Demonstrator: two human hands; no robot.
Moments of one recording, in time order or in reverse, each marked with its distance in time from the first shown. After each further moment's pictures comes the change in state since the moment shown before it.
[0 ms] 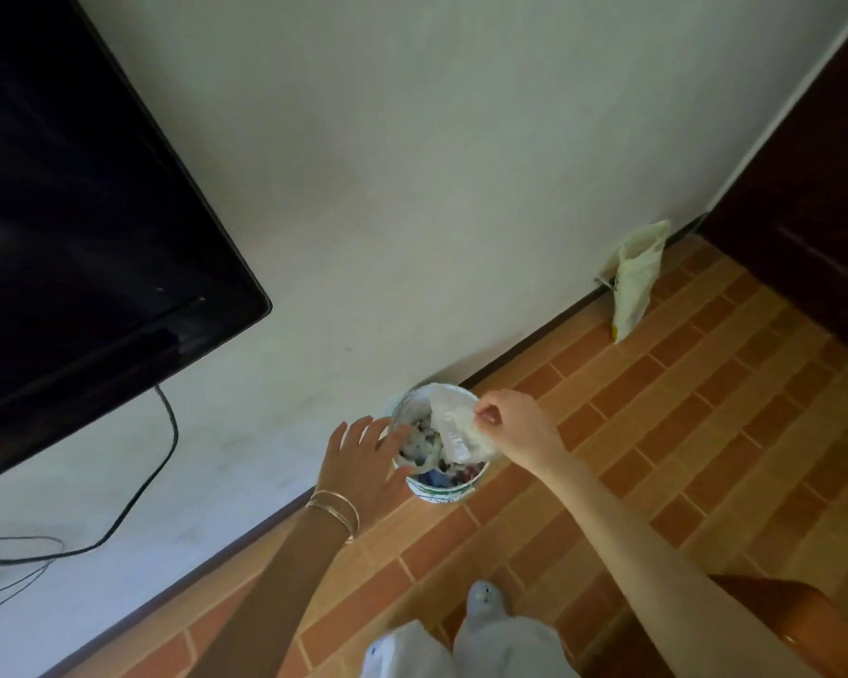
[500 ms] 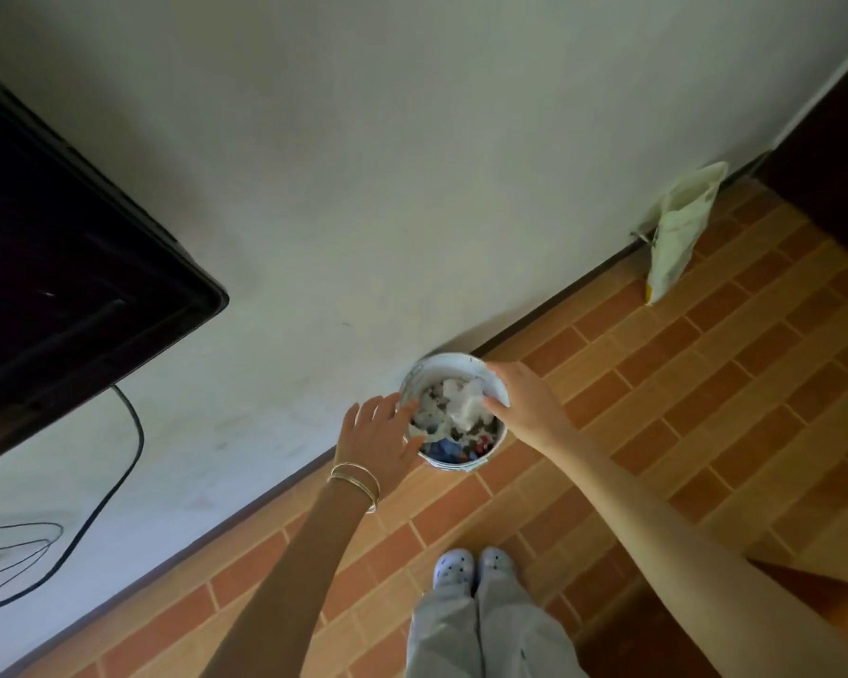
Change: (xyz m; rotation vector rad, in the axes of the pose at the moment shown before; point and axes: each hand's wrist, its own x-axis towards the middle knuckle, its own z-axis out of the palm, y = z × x) left_hand 0.061 0.003 0.037 -0.071 -0.175 -0.157; right_hand 0.064 0.051 0.037 -0.005 -0.075 -0.014
